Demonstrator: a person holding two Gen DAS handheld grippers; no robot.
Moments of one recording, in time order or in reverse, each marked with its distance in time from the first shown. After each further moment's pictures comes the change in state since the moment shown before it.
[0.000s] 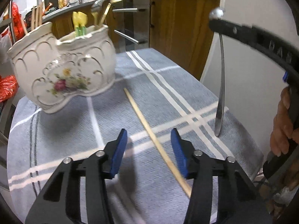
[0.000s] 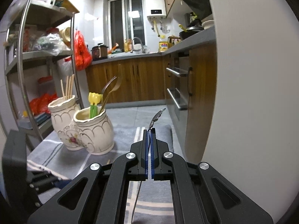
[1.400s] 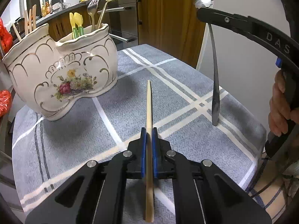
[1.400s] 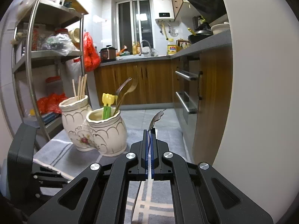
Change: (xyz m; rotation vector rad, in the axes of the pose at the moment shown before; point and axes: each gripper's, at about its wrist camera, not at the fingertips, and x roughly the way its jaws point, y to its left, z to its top) left arm -0.005 0.030 -0.002 0.129 0.012 -0.078; right arm 0.003 0.029 -0.004 -0.045 -0.035 0.050
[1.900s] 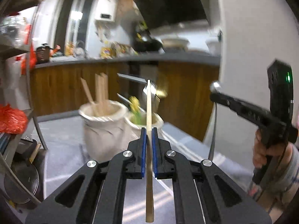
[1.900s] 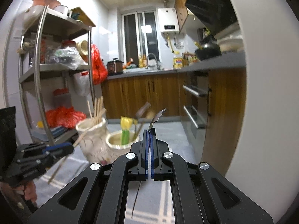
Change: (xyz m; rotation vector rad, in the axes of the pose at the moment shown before) left arm -0.118 0.087 -0.008 -0.126 -0.577 0.016; right arm -0.008 0.042 0.040 -0.005 -0.109 0.037
